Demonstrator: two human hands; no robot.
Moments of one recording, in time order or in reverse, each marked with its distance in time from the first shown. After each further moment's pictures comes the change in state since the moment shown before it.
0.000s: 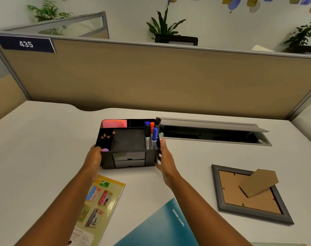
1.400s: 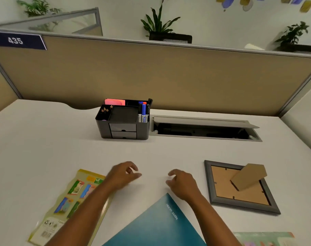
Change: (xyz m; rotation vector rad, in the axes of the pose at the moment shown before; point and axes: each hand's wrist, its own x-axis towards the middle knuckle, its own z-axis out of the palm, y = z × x) left_hand -0.048 -0.041 0.032 0.793 -0.500 0.253; right_hand -0.052 0.021 -0.072 -1.053 0.014 0.102
